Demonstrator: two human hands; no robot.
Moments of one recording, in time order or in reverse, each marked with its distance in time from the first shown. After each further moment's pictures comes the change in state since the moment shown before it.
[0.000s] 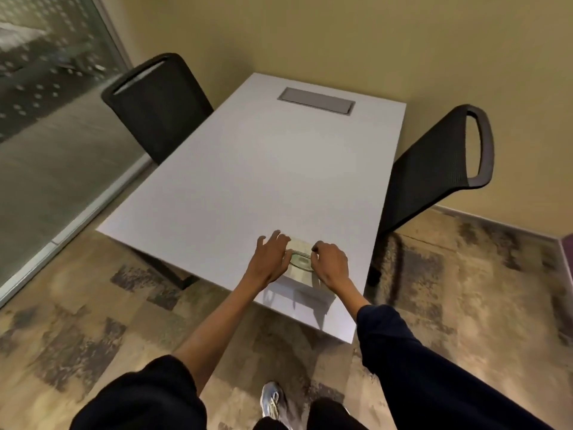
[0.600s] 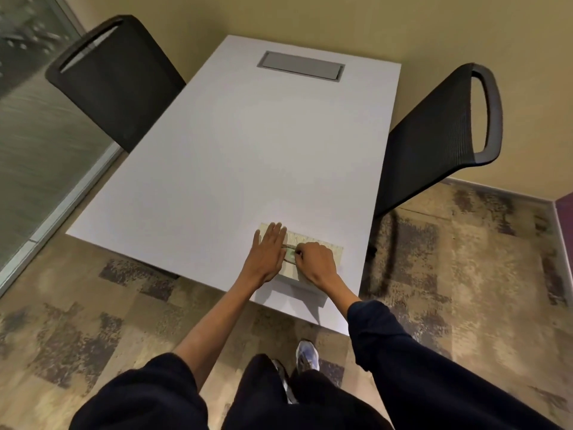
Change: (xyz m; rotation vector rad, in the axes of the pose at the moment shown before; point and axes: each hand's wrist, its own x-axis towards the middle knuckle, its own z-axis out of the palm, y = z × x) left_hand 0.030 -0.019 0.044 0.166 -0.249 0.029; right_hand 0.022 0.007 0.035 -0.033 -0.146 -0.052
